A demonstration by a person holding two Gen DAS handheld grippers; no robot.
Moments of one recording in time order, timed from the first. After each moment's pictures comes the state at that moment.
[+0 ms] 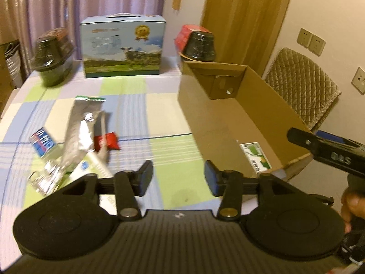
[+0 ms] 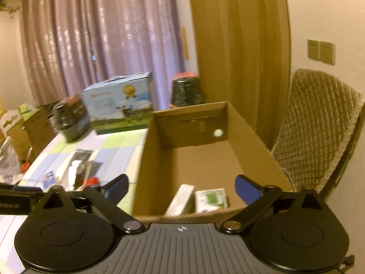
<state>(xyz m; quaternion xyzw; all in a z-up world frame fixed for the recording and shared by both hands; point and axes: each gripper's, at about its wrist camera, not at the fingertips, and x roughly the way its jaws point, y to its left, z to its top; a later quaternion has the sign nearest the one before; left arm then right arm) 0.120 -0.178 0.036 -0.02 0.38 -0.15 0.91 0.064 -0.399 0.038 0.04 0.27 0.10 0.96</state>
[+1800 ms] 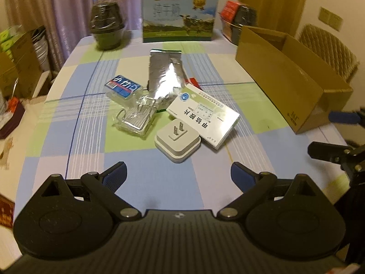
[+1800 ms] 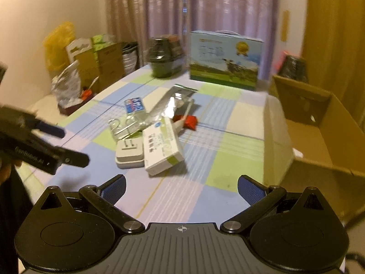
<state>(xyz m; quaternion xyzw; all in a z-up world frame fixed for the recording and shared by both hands) 0.053 -0.017 -0.012 0.03 0.42 -0.12 0.90 0.007 -0.255 -0.014 -0.10 0.32 0.28 0.90</state>
